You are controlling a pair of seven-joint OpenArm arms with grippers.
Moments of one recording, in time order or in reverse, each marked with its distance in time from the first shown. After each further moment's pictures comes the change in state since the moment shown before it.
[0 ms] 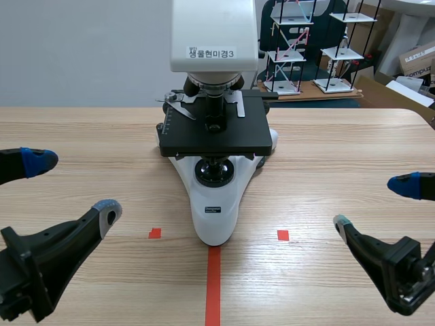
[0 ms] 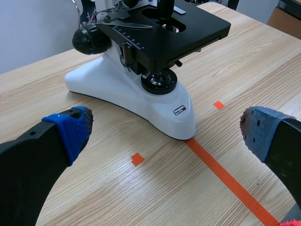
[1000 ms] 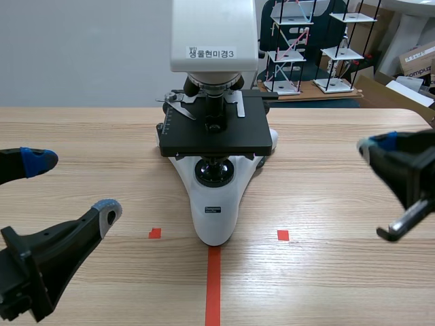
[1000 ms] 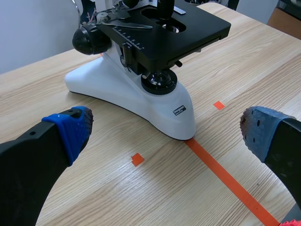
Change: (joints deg) left arm 0.0 0.0 0.0 0.0 0.0 0.0 0.0; right arm 11.8 0.0 0.0 0.0 -0.6 0.0 -0.9
